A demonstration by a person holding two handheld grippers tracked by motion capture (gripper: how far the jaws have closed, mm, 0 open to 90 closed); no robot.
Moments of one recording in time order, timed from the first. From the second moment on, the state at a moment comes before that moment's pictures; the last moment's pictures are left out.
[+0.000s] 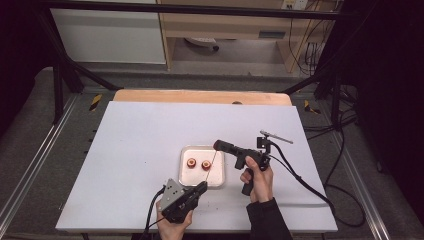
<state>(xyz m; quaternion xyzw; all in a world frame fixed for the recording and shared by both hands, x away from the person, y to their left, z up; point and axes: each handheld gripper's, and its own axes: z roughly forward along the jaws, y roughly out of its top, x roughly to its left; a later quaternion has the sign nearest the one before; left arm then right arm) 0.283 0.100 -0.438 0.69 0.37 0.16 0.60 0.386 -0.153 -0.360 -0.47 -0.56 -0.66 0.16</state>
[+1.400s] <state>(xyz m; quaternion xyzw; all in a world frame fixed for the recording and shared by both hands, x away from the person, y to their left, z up) 0.282 0.099 -0.442 0.69 0.37 0.16 0.60 0.386 -0.152 -0.362 -0.47 -0.56 -0.66 0.16</state>
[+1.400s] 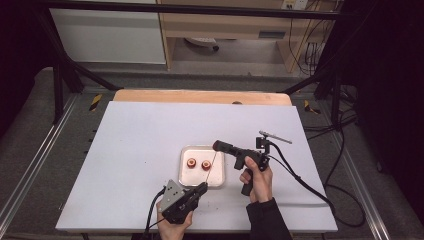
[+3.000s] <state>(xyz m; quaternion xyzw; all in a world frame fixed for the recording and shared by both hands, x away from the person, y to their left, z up) 0.307 0.113 -0.435 0.68 0.41 0.15 0.59 0.375 -0.129 -0.391 -0.44 -0.66 -0.60 0.07</state>
